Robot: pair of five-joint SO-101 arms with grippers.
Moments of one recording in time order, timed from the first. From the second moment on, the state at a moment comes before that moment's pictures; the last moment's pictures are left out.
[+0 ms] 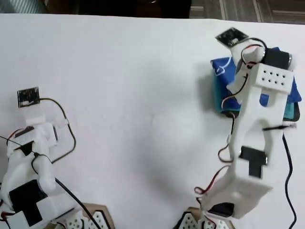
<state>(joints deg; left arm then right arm) -37.0 -10.6 56.4 30.5 -10.2 11.1 10.2 -26.6 98.9 50.3</state>
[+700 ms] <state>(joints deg) -37.0 -10.6 56.4 30.5 -10.2 30.2 13.0 -7.9 60.8 50.3</state>
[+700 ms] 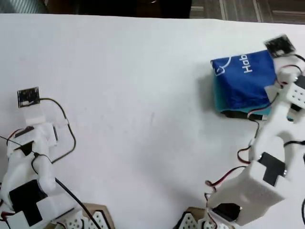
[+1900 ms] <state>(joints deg) -37.0 -10.6 56.4 30.5 -10.2 33.1 14.9 -8.8 51.8 47.6</state>
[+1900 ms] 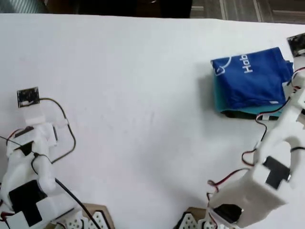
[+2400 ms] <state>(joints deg) -37.0 -10.6 56.4 30.5 -10.2 37.4 23.2 -8.9 60.7 47.5</state>
